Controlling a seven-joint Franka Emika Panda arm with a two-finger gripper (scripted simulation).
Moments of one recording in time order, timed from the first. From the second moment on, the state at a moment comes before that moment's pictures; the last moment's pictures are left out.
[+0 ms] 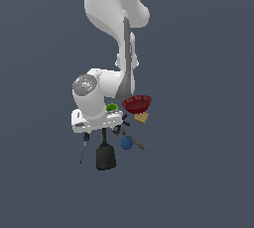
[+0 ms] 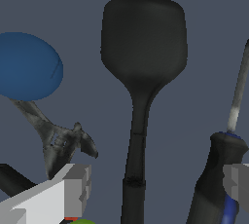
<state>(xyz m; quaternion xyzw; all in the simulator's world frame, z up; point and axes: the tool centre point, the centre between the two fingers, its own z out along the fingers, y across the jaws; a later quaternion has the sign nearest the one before) 0.040 -0.118 0.068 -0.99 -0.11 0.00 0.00</state>
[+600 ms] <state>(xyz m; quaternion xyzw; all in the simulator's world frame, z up) 0.039 -0.118 0.030 -0.99 -0.11 0.00 0.00</state>
